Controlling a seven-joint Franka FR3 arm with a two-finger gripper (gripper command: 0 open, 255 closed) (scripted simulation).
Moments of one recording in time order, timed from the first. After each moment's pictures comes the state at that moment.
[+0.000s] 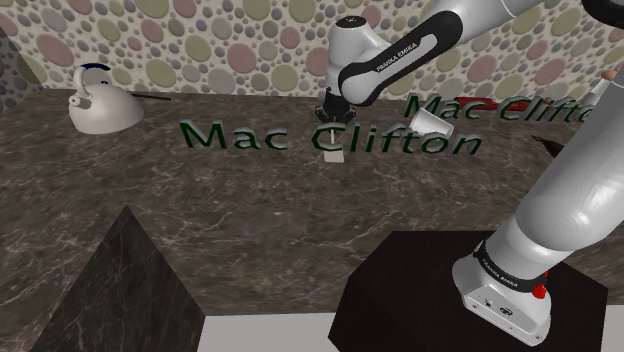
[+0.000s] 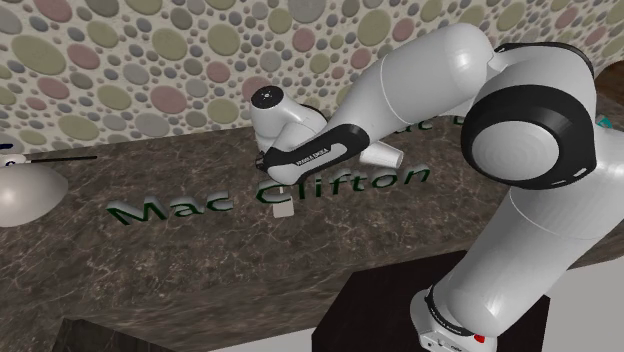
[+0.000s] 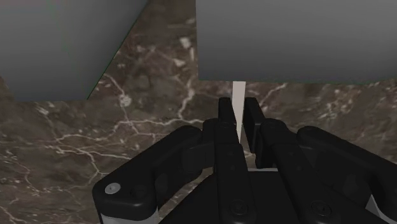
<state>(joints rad) -0.24 0.14 0.25 -2.19 -0.32 2.48 1.01</state>
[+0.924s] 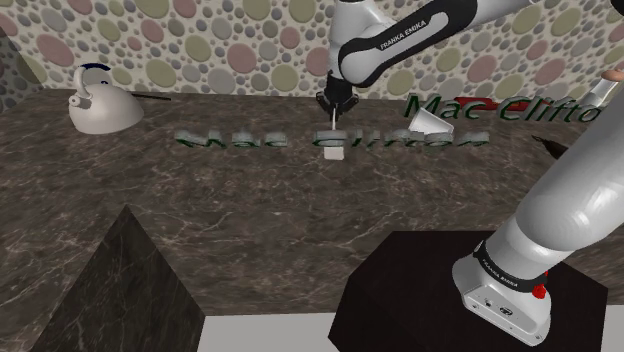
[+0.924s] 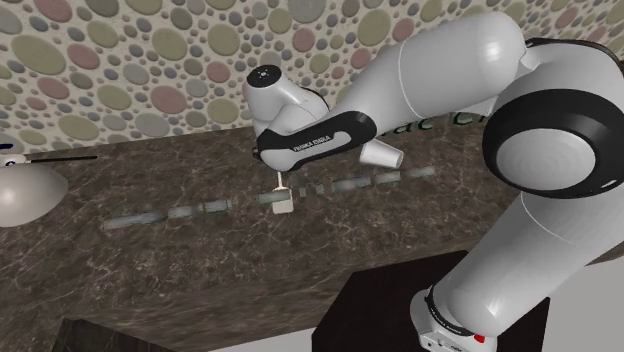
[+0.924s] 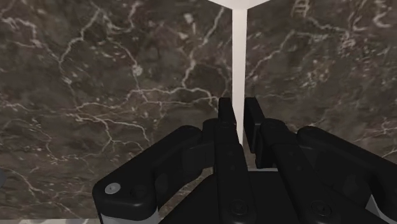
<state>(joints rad) -0.24 0.07 0.26 -2.15 -0.26 2.37 0.96</state>
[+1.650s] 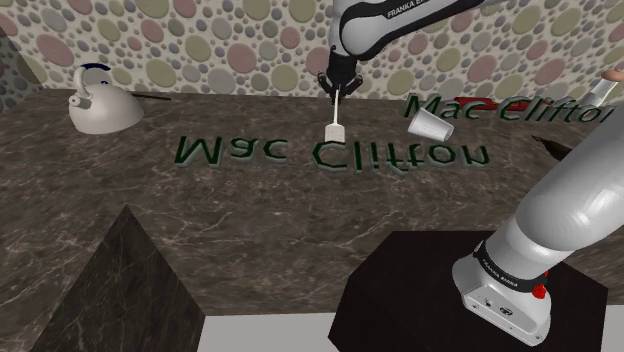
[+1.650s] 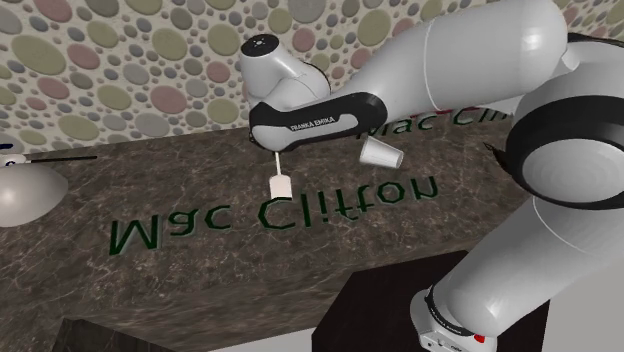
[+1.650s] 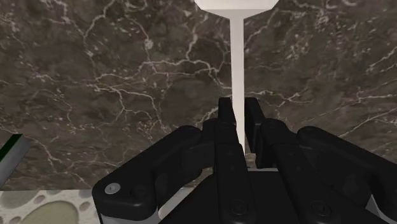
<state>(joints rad) -0.25 0.00 0.26 -2.08 -0.21 2.24 0.91</state>
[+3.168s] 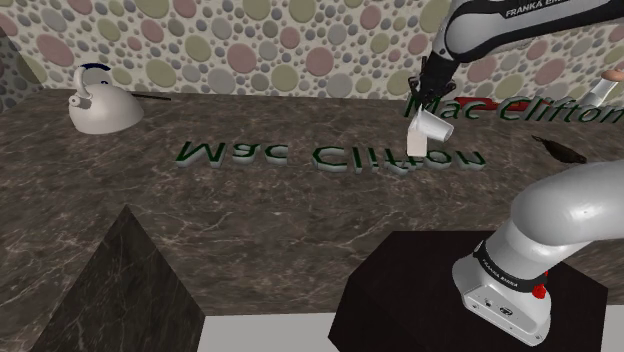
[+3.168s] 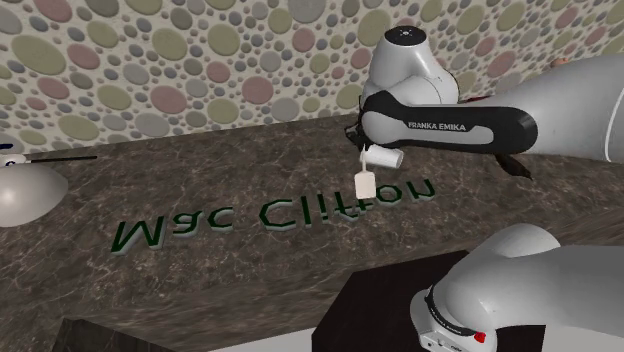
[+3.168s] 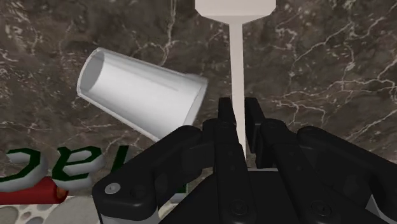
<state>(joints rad) -0.36 -0.56 -0.02 -2.60 -0.12 2.25 0.46</state>
